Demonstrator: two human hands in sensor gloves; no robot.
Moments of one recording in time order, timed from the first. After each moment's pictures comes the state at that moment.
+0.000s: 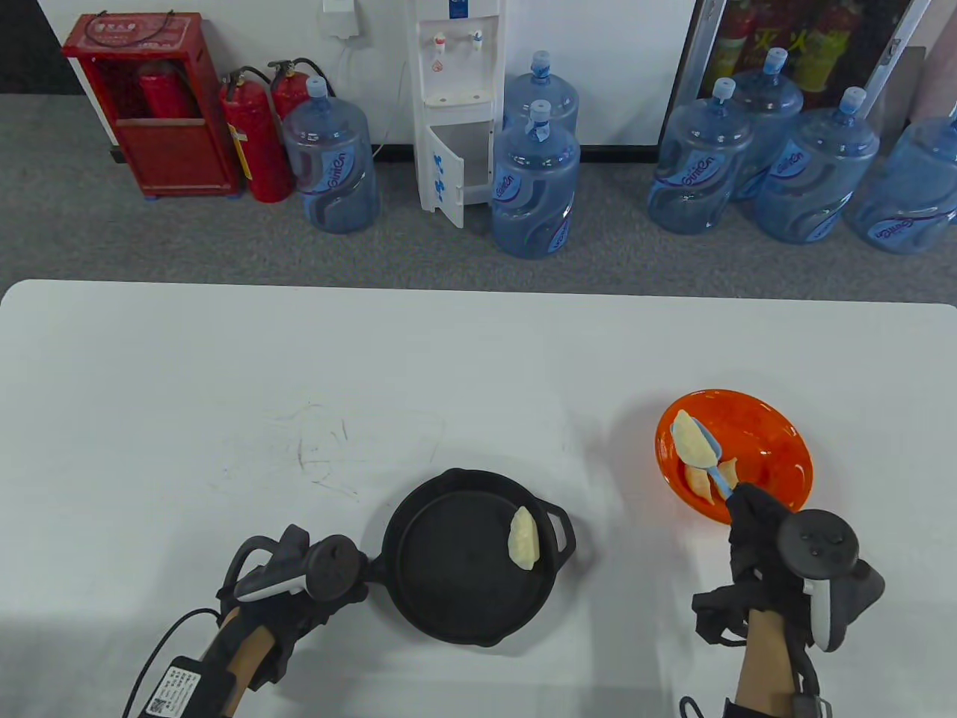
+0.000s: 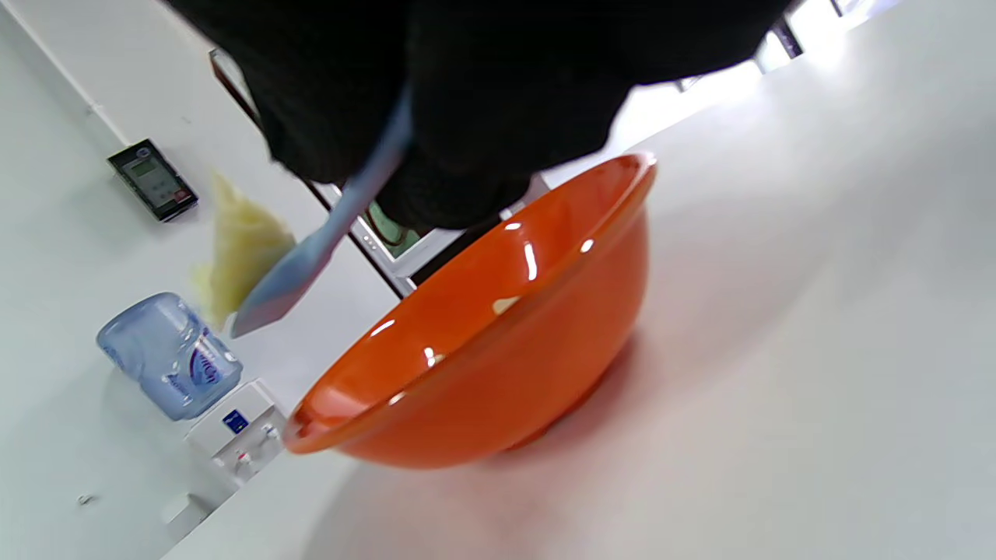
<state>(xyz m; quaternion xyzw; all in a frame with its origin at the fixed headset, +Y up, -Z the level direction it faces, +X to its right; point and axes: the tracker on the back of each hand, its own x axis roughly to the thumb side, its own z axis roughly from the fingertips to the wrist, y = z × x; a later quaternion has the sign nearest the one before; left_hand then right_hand) -0.223 -0.767 -0.273 -0.19 -0.23 -0.02 0.96 0.313 -0.702 -0.251 -0.29 -0.12 0.90 0.31</state>
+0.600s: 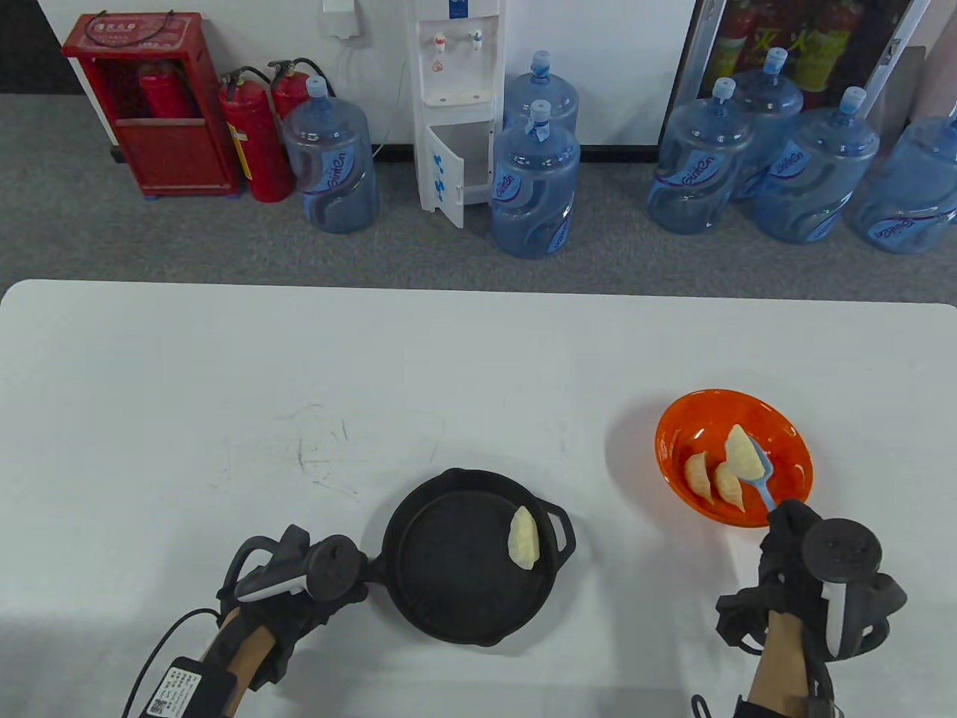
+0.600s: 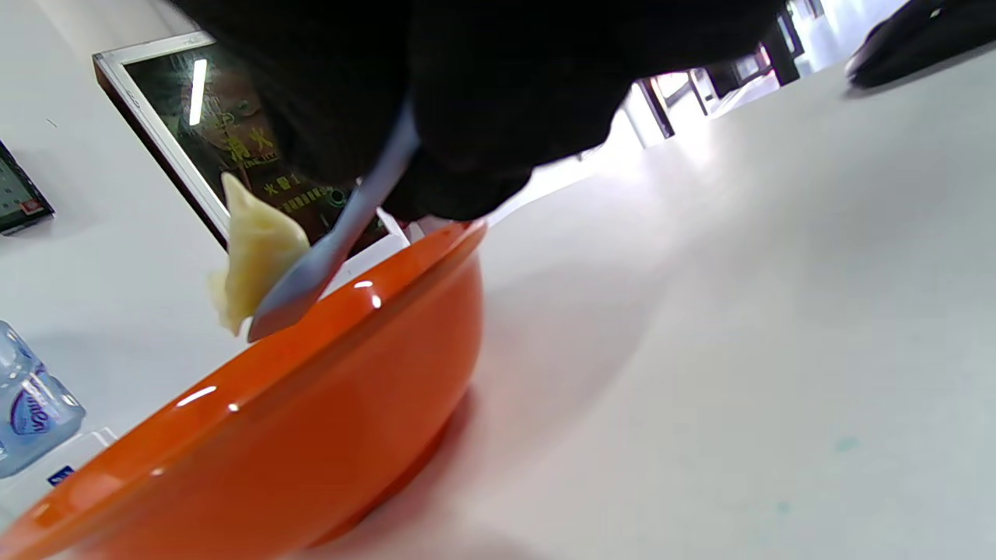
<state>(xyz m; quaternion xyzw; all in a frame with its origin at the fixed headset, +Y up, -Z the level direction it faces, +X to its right) -0.222 -0.767 -0.273 -0.19 -0.23 -0.02 0.96 0.338 -0.712 -0.243 -0.38 -0.12 0.88 0.24</state>
